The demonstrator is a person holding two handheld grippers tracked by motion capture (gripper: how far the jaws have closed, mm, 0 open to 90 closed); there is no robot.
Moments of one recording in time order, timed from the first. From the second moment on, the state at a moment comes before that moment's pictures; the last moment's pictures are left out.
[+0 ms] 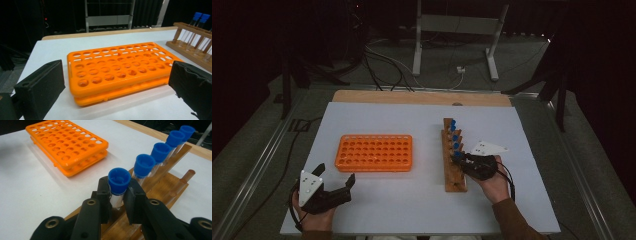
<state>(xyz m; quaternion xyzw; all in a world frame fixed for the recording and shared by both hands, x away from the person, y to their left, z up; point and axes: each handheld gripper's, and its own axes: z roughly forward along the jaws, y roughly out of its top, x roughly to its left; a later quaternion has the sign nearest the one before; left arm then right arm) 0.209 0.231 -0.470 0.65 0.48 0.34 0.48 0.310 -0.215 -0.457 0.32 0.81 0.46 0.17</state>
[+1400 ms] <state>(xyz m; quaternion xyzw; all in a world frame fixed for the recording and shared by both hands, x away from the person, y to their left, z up) 0.271 0.122 -0.427 0.74 0.34 0.25 0.53 0.312 -0.208 -0.385 0.29 0.82 0.47 0.16</state>
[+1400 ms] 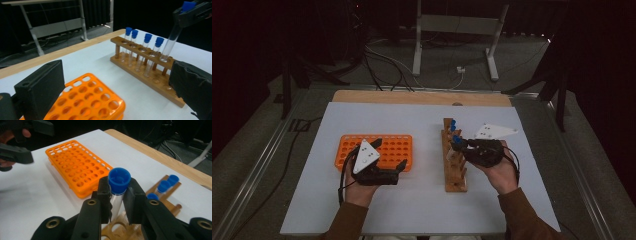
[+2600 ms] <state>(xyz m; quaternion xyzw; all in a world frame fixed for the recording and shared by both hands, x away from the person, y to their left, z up) 0.287 0.049 -0.443 0.78 0.25 0.19 0.53 0.313 -0.157 -0.396 0.26 0.83 0.49 0.10</state>
